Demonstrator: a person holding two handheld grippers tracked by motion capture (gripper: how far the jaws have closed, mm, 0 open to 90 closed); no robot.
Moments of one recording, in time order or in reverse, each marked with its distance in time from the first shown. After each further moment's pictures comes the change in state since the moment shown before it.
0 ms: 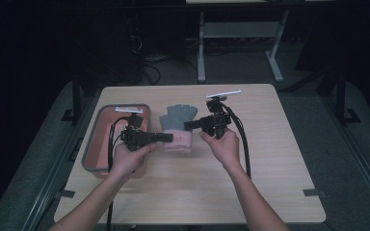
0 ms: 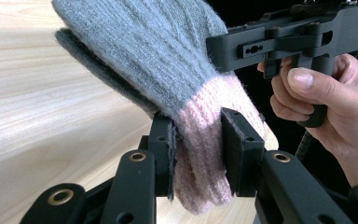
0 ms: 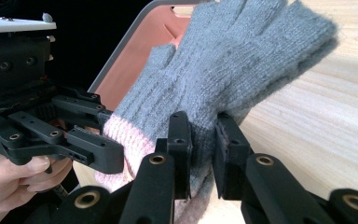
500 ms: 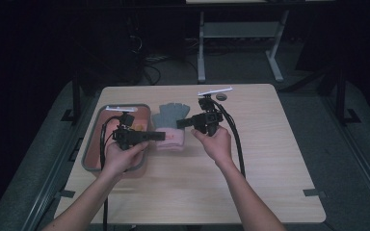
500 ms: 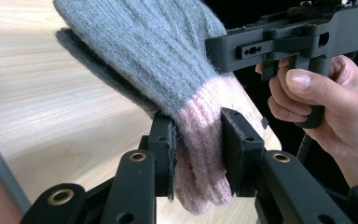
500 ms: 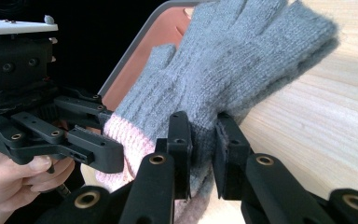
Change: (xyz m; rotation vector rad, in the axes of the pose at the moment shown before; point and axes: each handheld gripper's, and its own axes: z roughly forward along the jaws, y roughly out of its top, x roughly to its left) left arm 0.009 0.001 -0.019 -0.022 0.016 -0.010; right arm 0.008 0.010 0.018 0.006 0.032 -0.010
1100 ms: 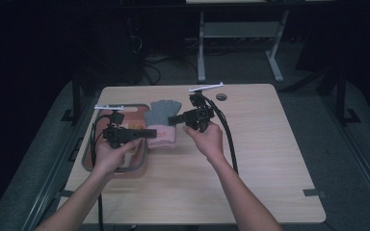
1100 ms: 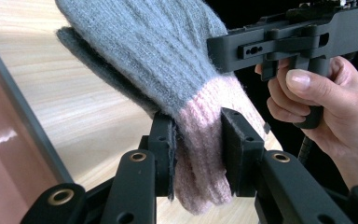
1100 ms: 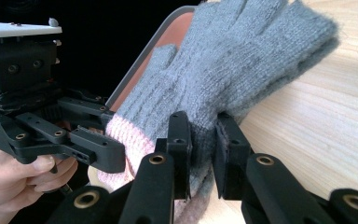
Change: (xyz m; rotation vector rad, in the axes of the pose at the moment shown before) left arm 0.008 0.002 -0.023 -0.029 0.018 0.001; right arm 0.014 0.014 0.017 0.002 0.025 -0.024
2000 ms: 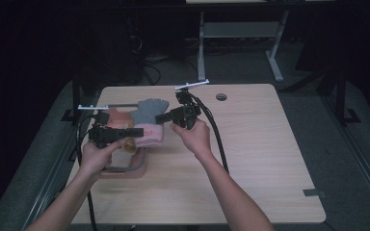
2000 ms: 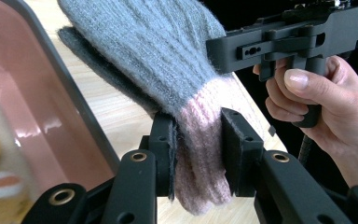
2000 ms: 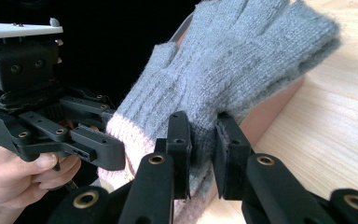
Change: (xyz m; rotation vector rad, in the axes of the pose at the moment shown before) left arm 0.015 -0.001 -0.033 -0.029 0.021 -0.012; right arm 0.017 0.014 0.029 0.024 0.045 -0.014
